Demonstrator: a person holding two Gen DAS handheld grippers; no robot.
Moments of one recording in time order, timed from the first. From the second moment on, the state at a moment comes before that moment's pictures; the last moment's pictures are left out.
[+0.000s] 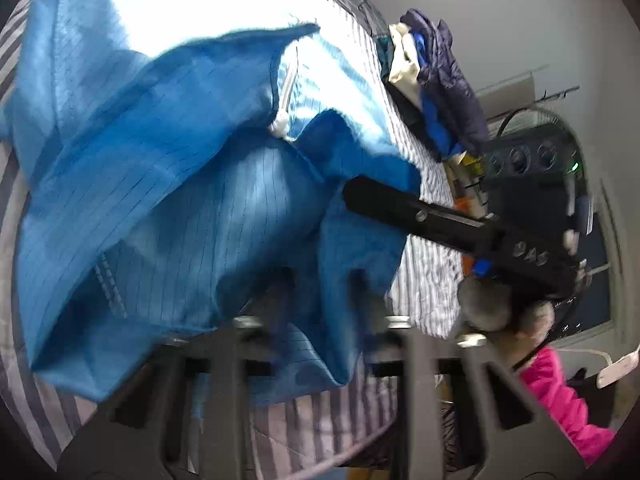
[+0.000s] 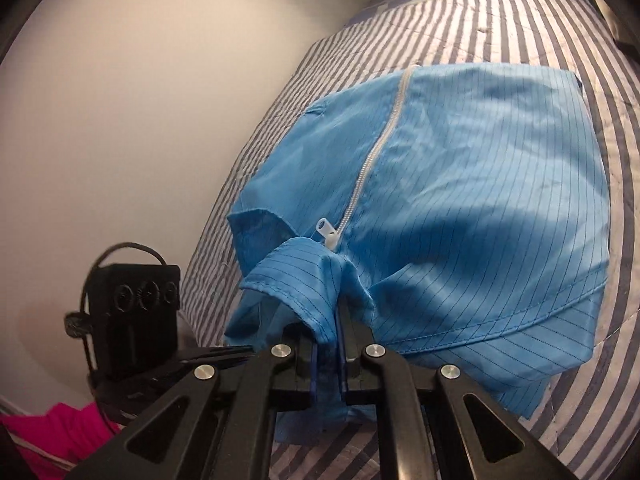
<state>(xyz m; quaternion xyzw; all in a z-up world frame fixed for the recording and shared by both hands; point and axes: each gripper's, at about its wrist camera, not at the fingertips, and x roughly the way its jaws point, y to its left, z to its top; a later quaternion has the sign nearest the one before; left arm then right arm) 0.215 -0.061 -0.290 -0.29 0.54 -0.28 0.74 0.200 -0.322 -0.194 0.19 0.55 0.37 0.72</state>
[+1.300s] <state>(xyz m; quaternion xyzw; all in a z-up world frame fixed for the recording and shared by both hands) 0.212 0.031 -0.283 -0.23 0.51 -0.15 0.82 0.229 -0.212 -0.181 0.00 0.52 0.32 0.80</state>
